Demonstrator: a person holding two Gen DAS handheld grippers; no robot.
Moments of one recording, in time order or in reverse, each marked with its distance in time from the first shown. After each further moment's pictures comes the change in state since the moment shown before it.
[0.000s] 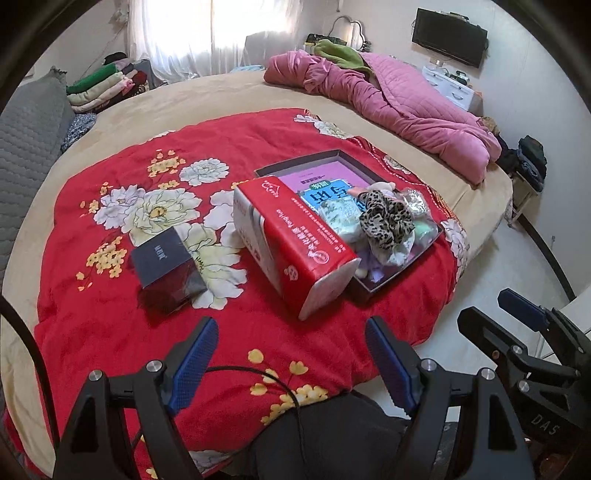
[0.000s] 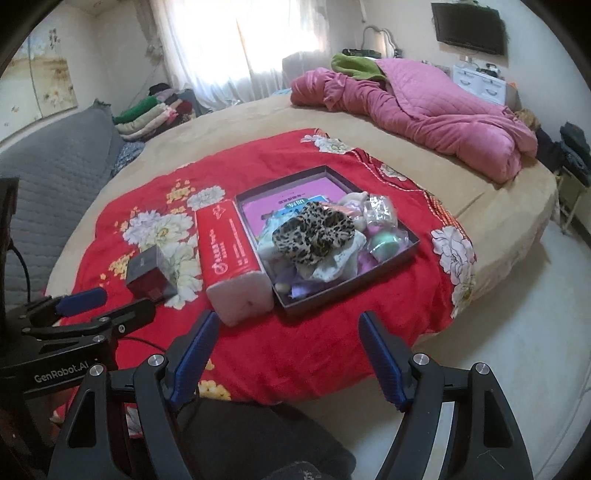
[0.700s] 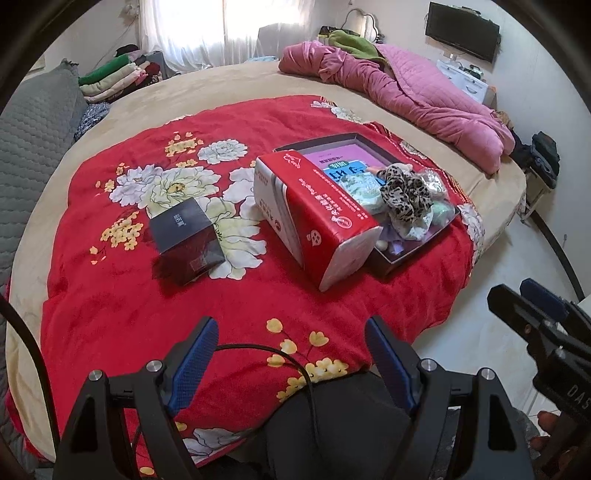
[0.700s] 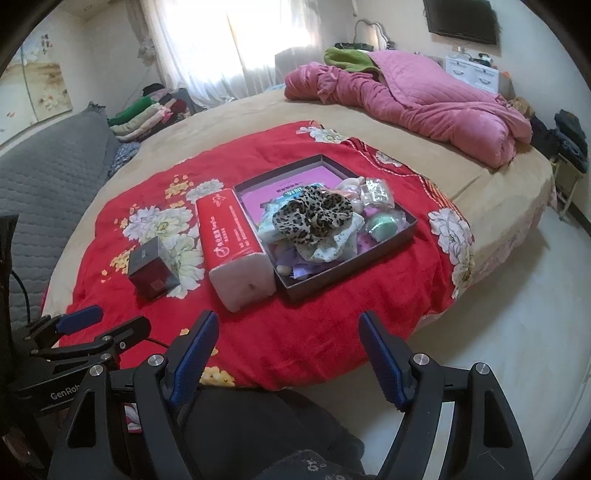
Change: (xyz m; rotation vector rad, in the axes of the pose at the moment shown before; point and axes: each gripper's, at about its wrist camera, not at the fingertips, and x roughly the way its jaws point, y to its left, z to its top) left arm 0.003 0.010 -0.026 -0.013 0.035 0.054; right arm -0.005 -0.002 -0.014 0.049 0.015 -0.002
